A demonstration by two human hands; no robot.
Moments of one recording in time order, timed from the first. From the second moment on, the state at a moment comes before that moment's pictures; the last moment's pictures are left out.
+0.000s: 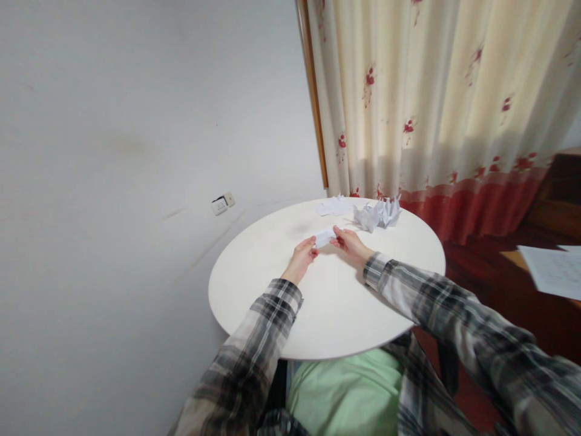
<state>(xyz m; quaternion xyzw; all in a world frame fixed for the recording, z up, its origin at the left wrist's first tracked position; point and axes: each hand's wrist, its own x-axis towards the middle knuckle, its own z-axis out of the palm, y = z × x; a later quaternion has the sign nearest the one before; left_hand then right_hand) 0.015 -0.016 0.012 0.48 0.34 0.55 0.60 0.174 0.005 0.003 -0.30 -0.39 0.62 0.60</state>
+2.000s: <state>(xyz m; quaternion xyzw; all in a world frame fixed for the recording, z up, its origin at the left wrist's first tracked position) 0.012 -0.012 0.007 0.51 0.39 0.57 0.52 0.172 0.001 0.002 -0.37 -0.48 0.51 0.61</state>
